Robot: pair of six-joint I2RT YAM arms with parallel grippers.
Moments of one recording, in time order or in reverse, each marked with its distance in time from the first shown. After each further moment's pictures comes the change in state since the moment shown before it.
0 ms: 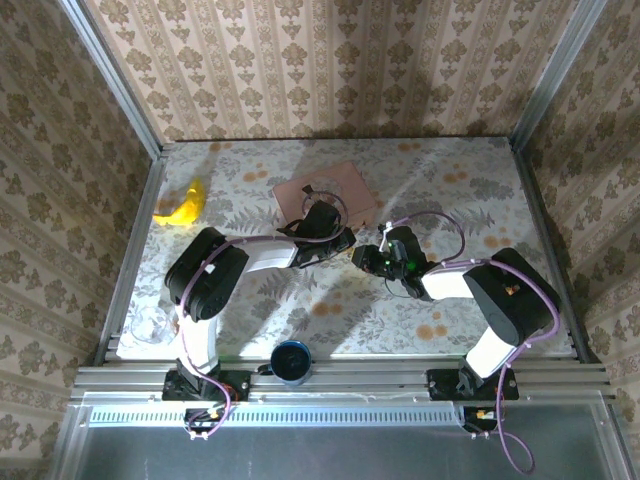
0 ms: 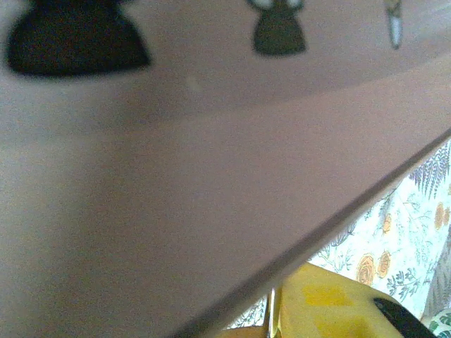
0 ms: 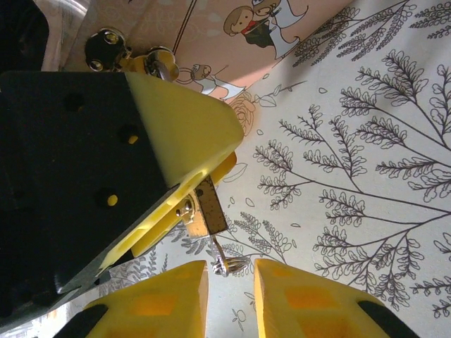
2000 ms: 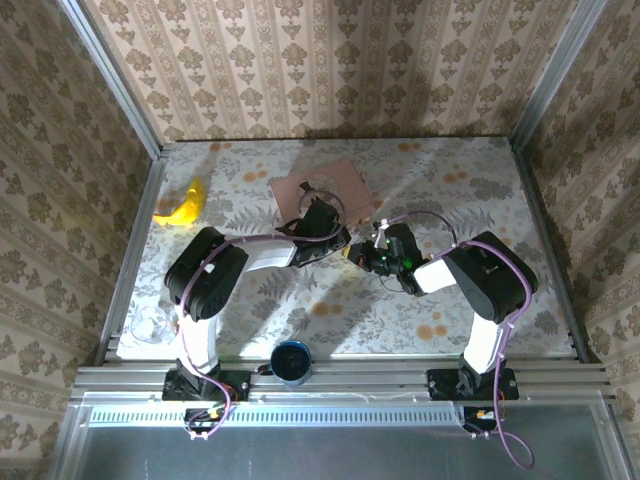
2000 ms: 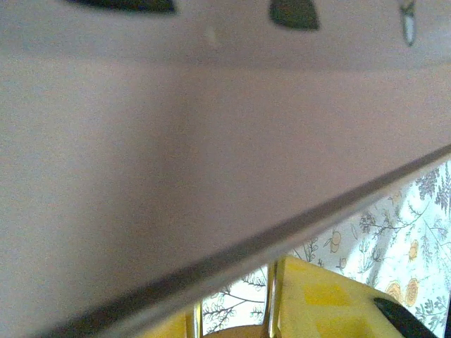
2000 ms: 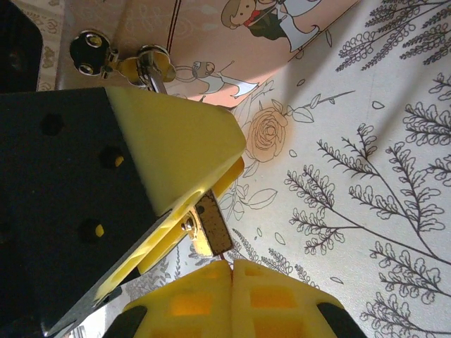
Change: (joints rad) left arm 0.008 0.001 0.000 -0.018 -0.065 0.024; right arm -0.032 0.175 0.046 0.219 -0.135 0.080
